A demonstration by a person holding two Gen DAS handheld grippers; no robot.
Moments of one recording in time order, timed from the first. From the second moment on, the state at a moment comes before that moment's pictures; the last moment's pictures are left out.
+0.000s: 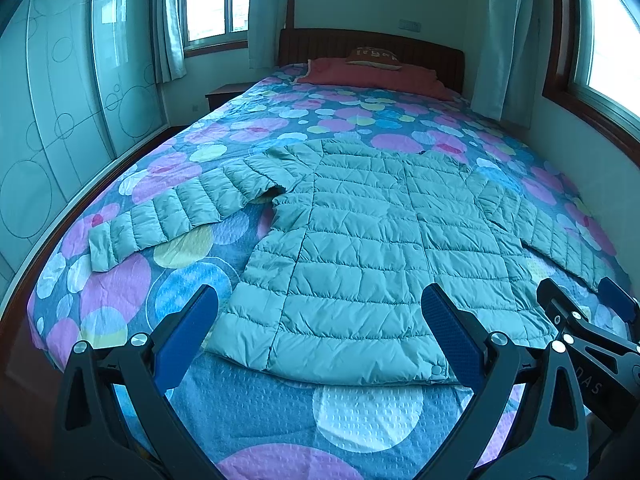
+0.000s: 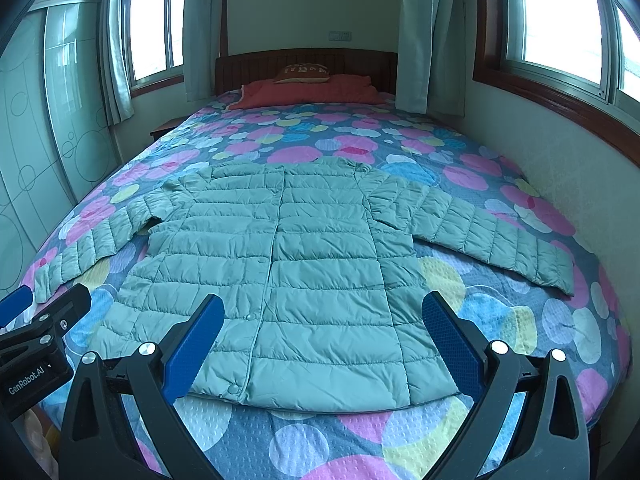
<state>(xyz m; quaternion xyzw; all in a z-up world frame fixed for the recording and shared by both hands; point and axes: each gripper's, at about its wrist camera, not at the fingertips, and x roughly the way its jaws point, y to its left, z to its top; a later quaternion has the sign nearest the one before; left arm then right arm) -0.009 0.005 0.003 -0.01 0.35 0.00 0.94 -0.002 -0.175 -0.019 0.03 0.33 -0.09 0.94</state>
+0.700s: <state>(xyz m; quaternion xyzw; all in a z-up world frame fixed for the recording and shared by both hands) -0.009 0.004 0.001 -0.01 0.35 0.00 0.94 -0.003 -0.168 -0.021 0.03 0.34 -0.08 0.94</state>
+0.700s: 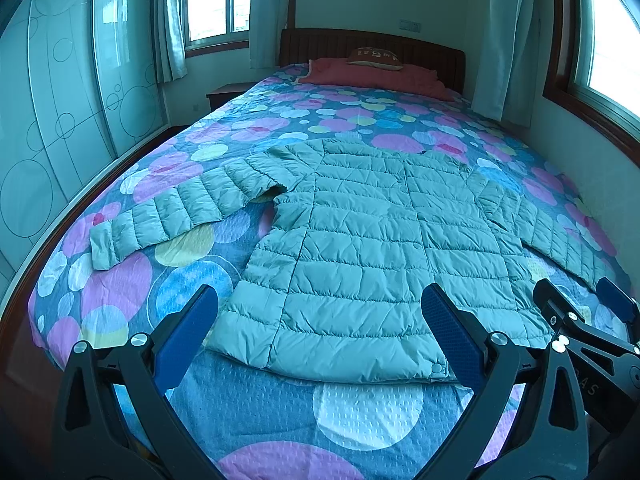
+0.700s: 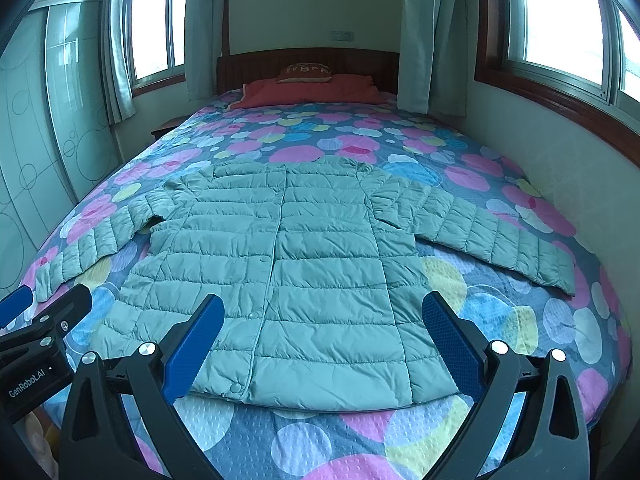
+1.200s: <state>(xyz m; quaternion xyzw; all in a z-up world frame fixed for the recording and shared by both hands) -0.011 0.007 0.000 -0.01 0.36 0.01 0.93 -0.003 -0.168 -0.023 0.03 0.34 -0.08 0.94</state>
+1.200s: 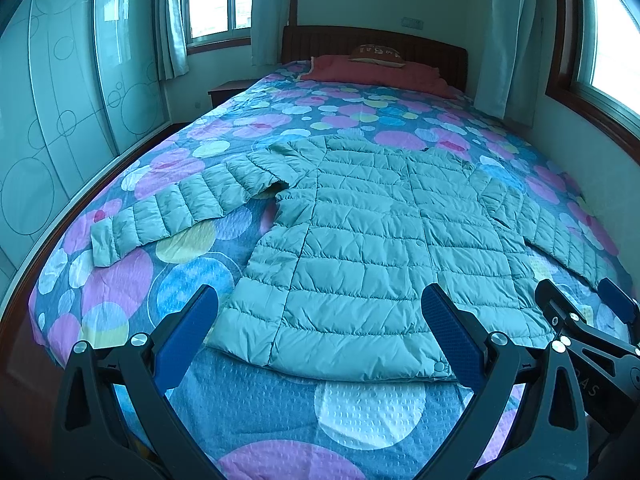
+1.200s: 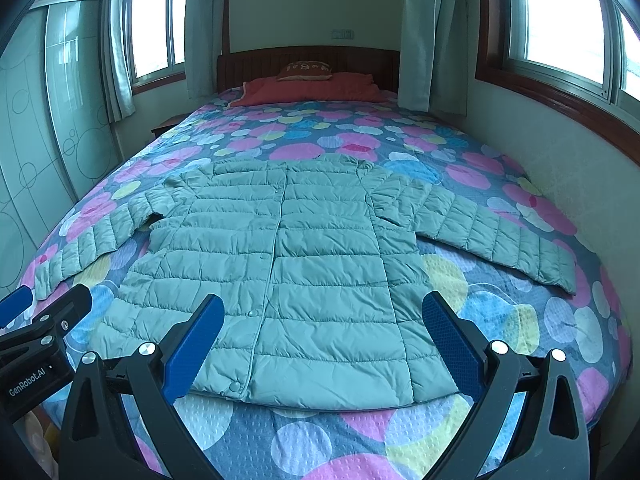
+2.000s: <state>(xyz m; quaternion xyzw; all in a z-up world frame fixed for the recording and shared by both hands) 0.016 0.012 -0.023 -0.02 0.39 0.00 0.92 0.013 -0.175 -0.044 0.04 0.36 -0.08 0.93</state>
